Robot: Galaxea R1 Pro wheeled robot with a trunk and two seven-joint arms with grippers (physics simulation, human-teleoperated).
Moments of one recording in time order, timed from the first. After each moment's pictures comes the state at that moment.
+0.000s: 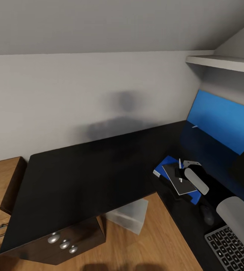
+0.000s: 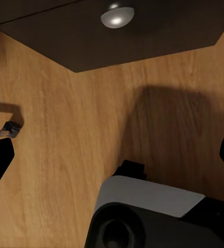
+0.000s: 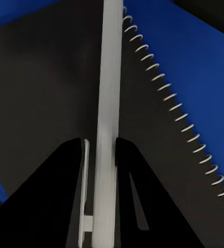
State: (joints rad) left arm -0.24 -0.08 -0.55 -0.22 0.57 -0.32 0.49; right arm -0.93 -0.35 0.55 -0.84 -0.95 0.63 -0.53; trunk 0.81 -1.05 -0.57
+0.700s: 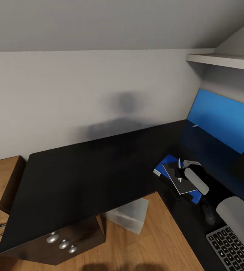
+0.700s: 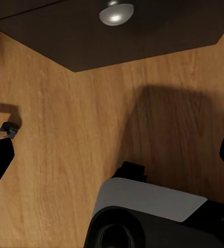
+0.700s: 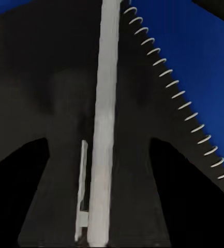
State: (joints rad) left arm -0.24 -0.08 -0.55 -0.22 0.57 -0.32 0.49; right arm -0.93 -0.35 0.55 -0.85 -0.95 0.63 -0.53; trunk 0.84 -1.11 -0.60
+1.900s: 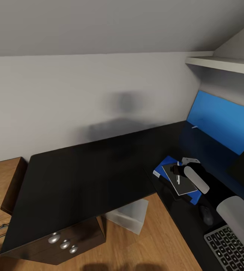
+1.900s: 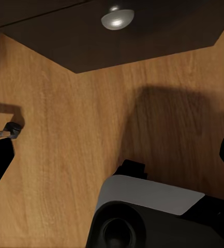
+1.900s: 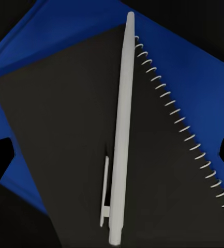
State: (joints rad) left arm -0.24 -0.08 -0.55 -0.22 0.57 -0.32 0.49; right arm -0.93 -0.35 0.55 -0.90 -0.95 0.63 -0.54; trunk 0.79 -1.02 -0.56
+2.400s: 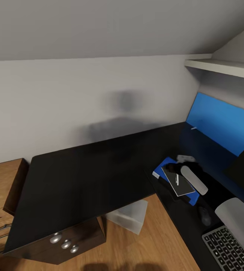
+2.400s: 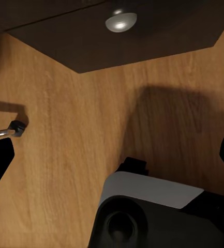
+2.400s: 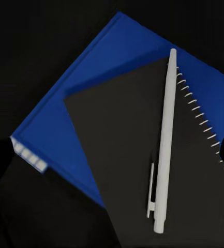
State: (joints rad) left arm -0.24 -0.08 -0.55 -0.22 0.57 -0.32 0.49; right arm -0.91 -0.34 0.55 -1.01 -0.95 0.63 -0.54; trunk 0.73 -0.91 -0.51
